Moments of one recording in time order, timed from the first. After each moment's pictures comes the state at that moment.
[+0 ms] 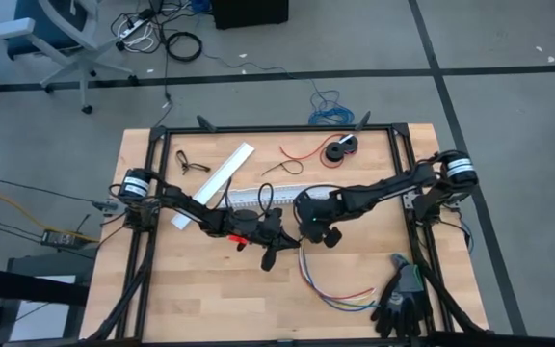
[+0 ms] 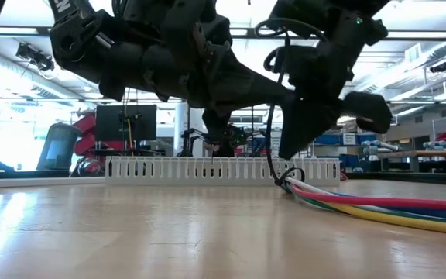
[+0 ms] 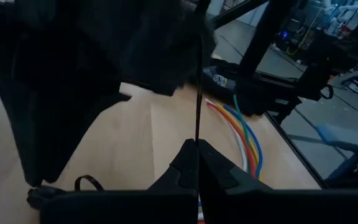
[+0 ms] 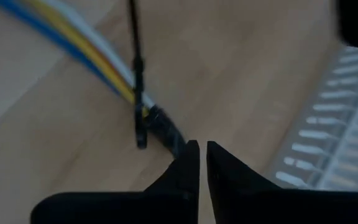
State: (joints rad) left arm -0.18 1.91 0.81 0.91 0.05 -0.31; right arm 0.12 1.67 0.99 -0.34 0.09 -0.70
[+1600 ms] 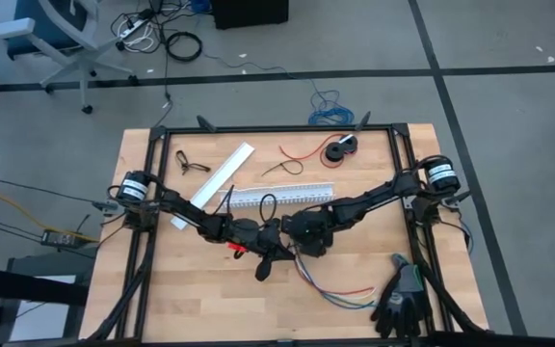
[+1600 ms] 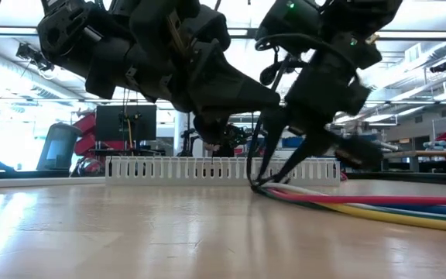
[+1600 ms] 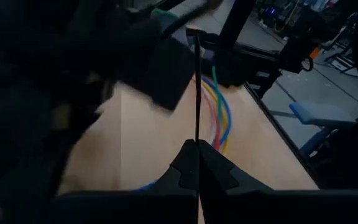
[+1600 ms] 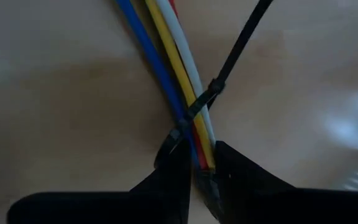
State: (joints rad) left arm -0.23 1.91 0.81 0.83 0.08 -0.32; right arm 0.16 1.83 0.99 -0.11 0.05 -1.28
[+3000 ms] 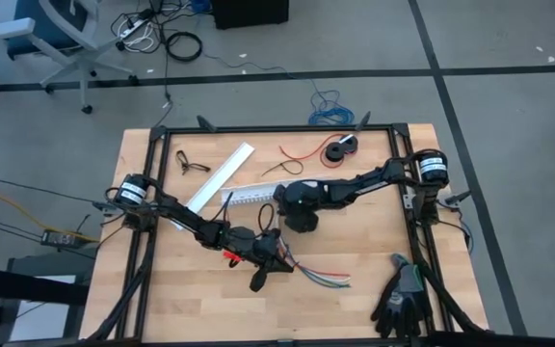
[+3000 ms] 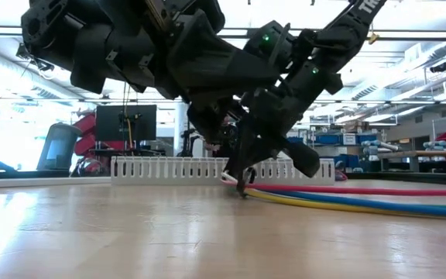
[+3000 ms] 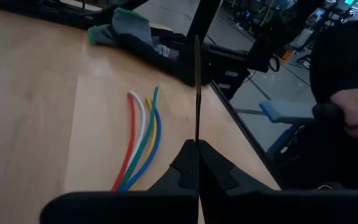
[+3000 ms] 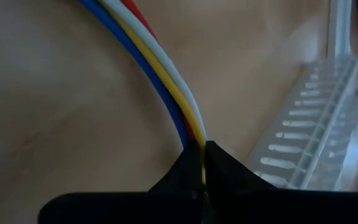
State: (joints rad) left arm -0.30 1.91 0.81 0.87 0.10 -0.34; right arm -0.04 1.88 0.99 0.12 0.00 -1.13
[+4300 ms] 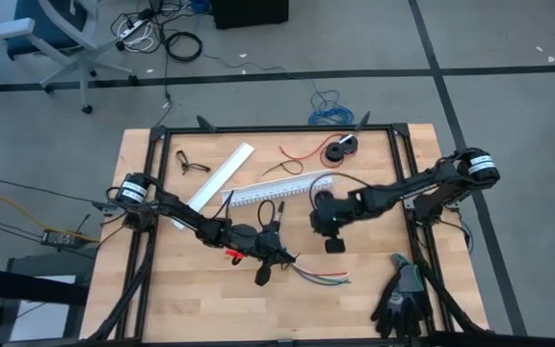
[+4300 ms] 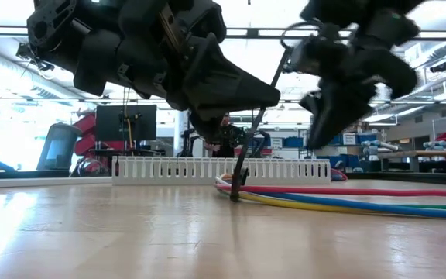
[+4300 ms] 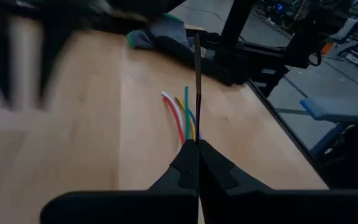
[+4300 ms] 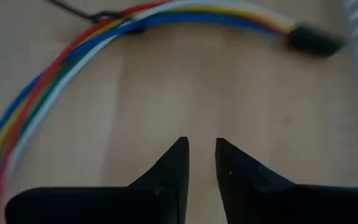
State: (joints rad) left arm -0.27 1.90 0.81 0.84 0.00 -0.27; right arm 0.15 1.49 0.79 -0.24 0.02 0.04
